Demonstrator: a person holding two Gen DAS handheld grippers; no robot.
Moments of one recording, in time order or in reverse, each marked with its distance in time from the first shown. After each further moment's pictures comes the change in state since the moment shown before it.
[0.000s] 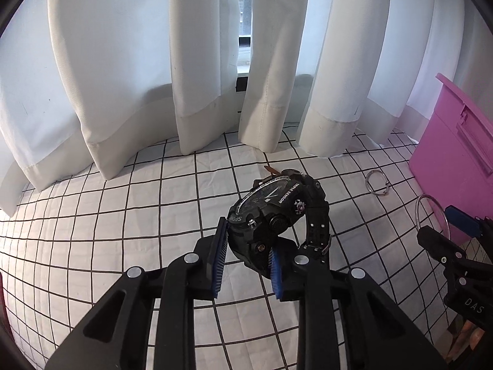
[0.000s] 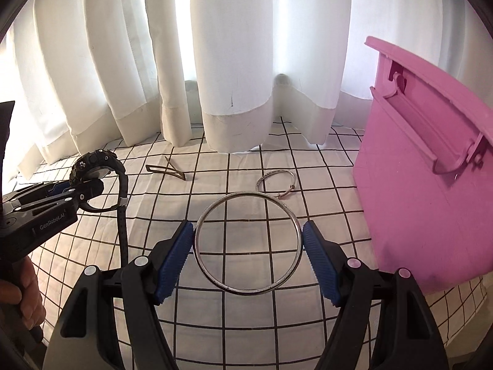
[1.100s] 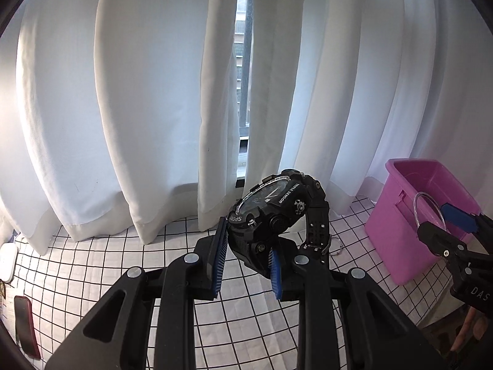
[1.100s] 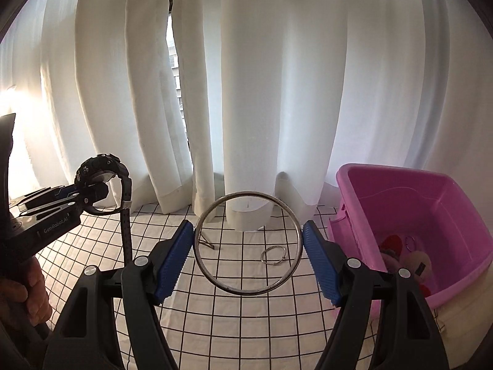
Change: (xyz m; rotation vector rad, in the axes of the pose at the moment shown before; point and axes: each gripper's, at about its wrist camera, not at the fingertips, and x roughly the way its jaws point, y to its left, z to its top) left arm -0.141 0.011 0.055 0.005 -0.237 -0.060; right arm -0.136 0.011 0.066 -0.040 -0.214 0.000
